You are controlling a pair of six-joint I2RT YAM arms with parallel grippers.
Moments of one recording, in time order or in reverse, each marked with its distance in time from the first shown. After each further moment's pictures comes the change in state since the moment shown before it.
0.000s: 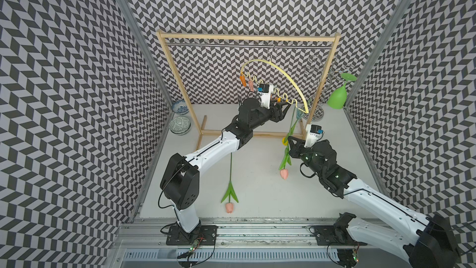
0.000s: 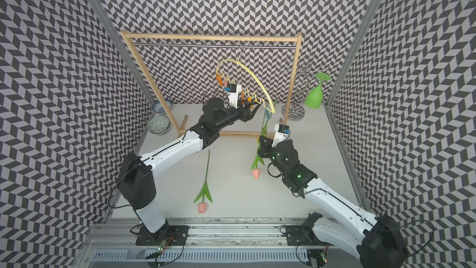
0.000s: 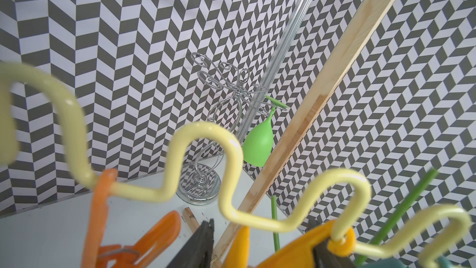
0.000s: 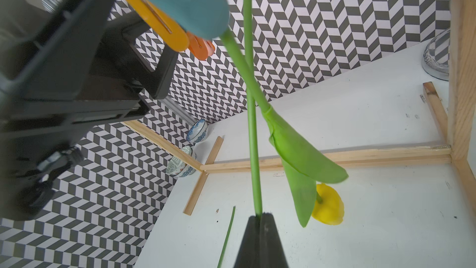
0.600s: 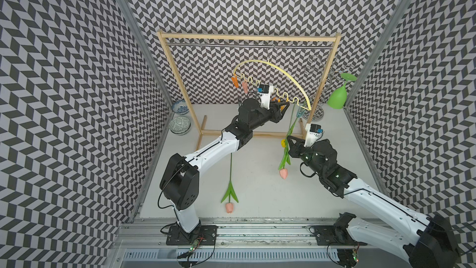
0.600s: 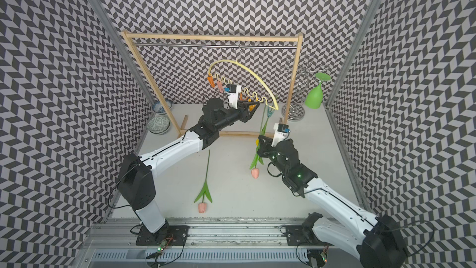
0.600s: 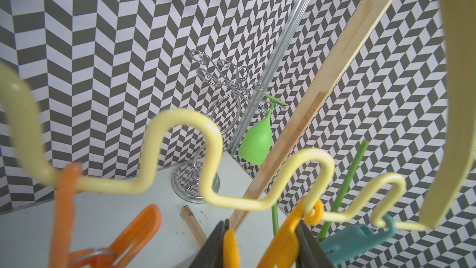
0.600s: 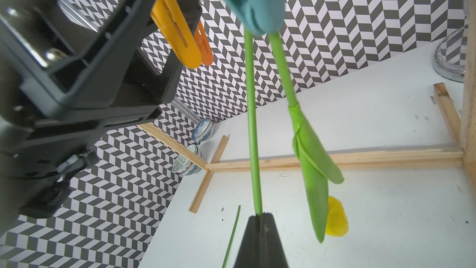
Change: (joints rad) left arm 0.000 -0.001 -0.011 0.003 0.013 -0.006; right arm 0.000 0.002 0.011 0.001 -0.025 -0.001
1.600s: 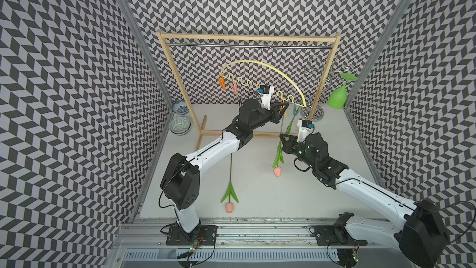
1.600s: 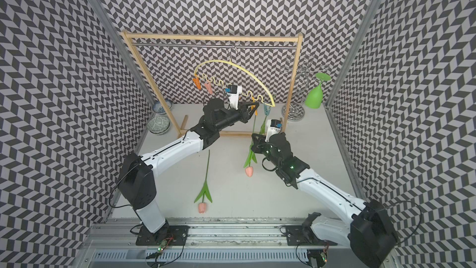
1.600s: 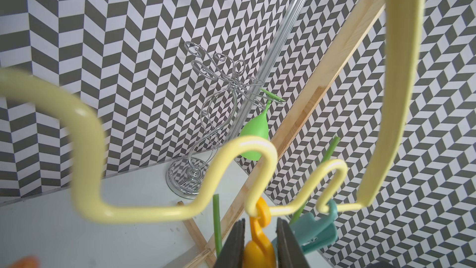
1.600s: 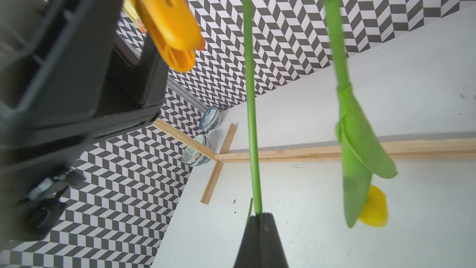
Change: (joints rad) left arm 0.000 0.010 0.000 0.000 0.026 -0.016; right arm 0.000 0.148 0.113 -0.011 -0.079 0.061
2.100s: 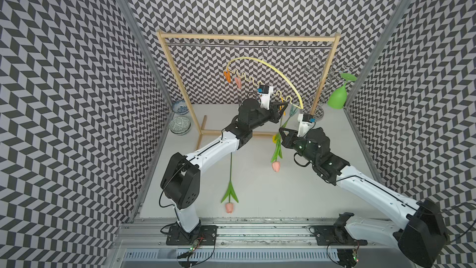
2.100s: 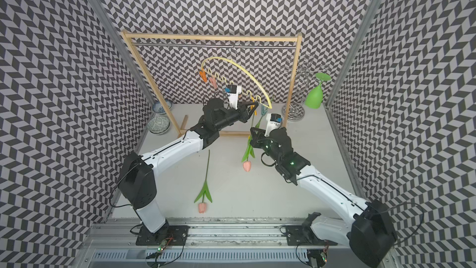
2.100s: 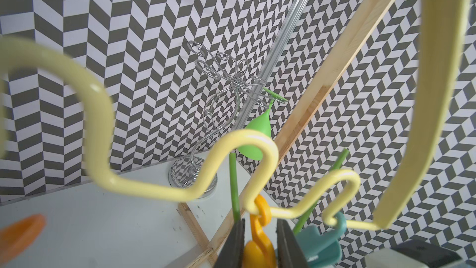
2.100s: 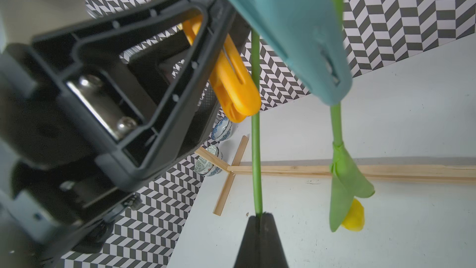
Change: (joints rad) left arm 0.011 0.003 0.000 0.000 0.010 0.000; right arm -0.006 0.003 0.069 -0.013 -0.003 -0.003
